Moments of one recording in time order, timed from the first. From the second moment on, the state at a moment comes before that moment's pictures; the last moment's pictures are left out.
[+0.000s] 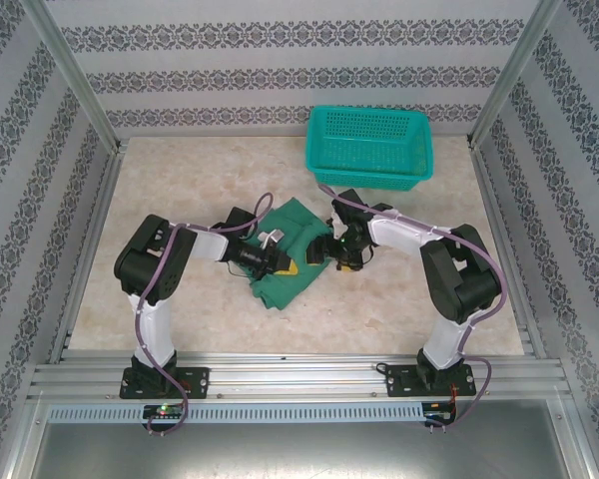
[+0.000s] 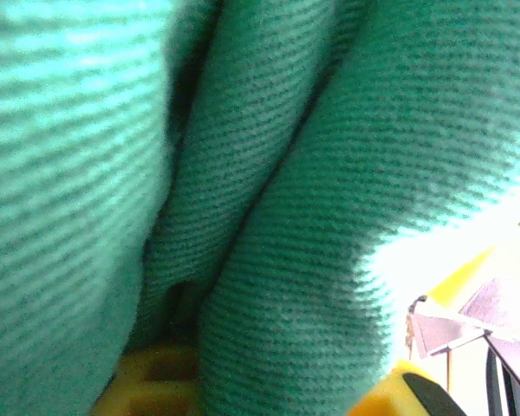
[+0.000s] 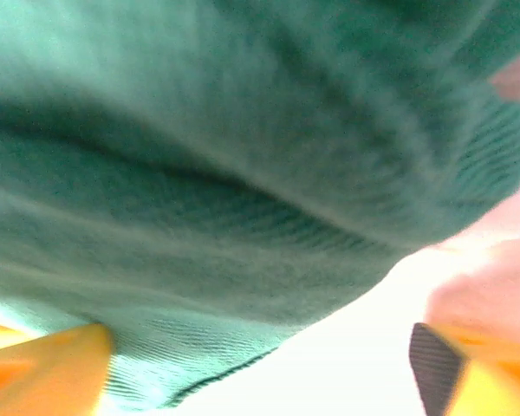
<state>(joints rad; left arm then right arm) -0.37 2.01 0.96 -0.06 1.16 -0.65 0.47 1.78 1.09 -0.63 -0.43 0.51</state>
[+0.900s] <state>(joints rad) -0.37 2.00 1.04 -0.20 1.05 -0.37 0.41 1.96 1.20 -0.46 -0.60 0.62</state>
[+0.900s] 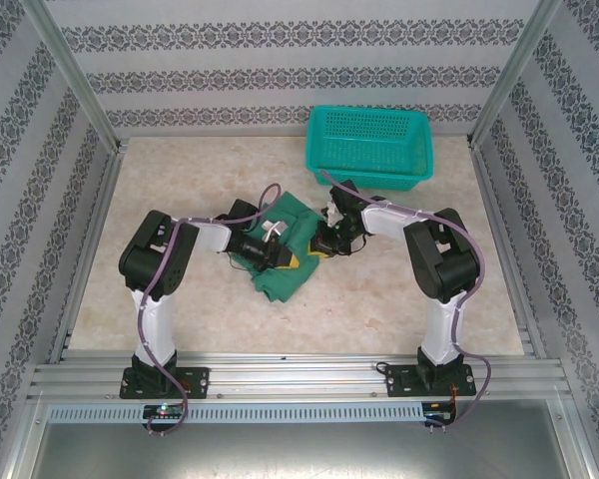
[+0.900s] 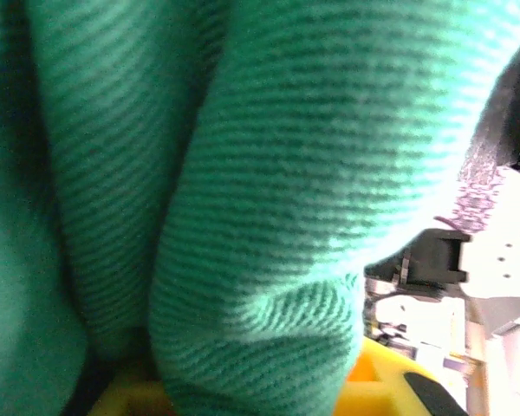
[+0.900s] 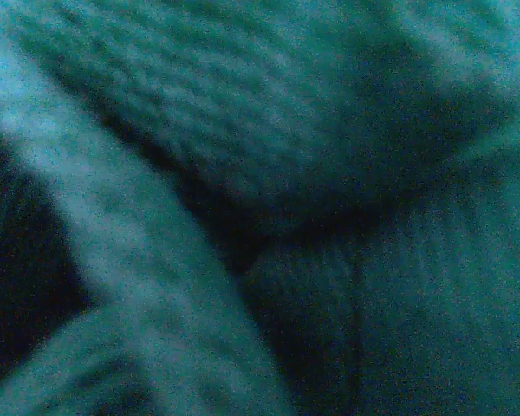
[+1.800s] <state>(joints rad) -1.18 1.60 0.95 -0.49 -0.67 0.05 0.43 1.64 0.89 -0.25 -0.42 0.77</state>
